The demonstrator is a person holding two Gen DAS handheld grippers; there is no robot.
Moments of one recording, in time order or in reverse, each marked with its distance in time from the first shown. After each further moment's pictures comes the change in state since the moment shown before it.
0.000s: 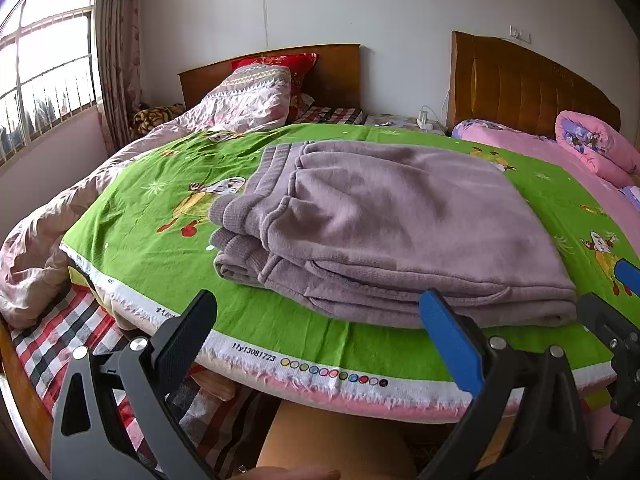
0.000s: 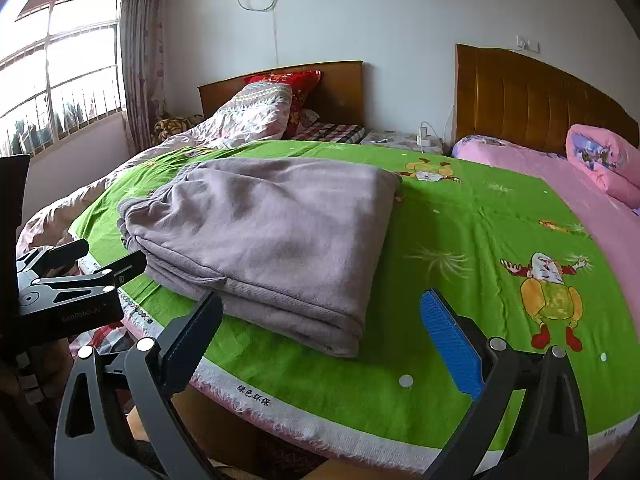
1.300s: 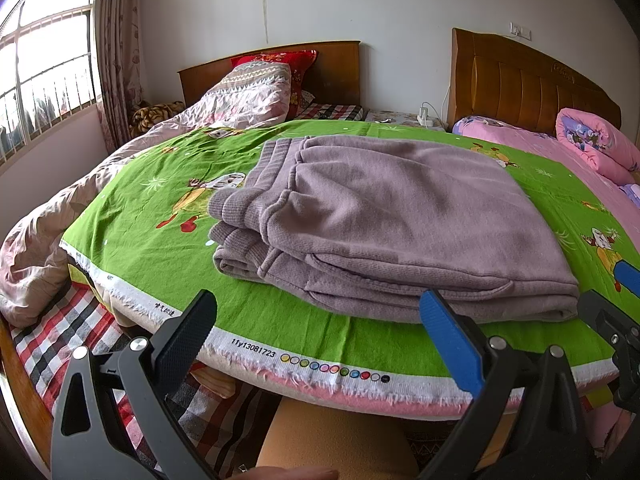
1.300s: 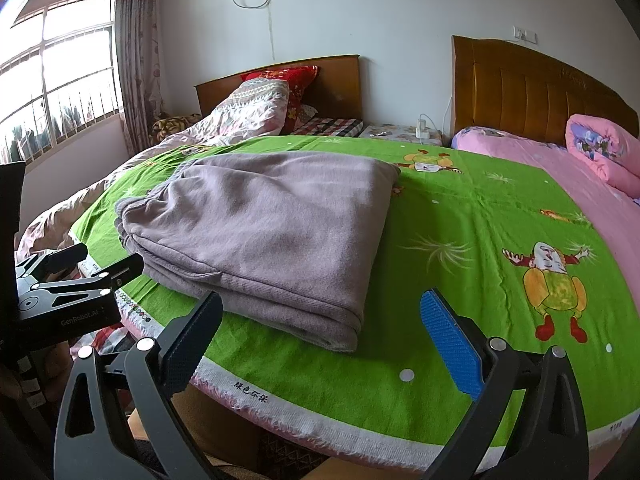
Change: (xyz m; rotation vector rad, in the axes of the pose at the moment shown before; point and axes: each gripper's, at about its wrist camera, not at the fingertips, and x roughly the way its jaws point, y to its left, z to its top) left arm 0.001 0.001 -0.003 0.002 0.006 0.001; right arm 0.001 0.001 -0.004 0.016 0.010 -0.002
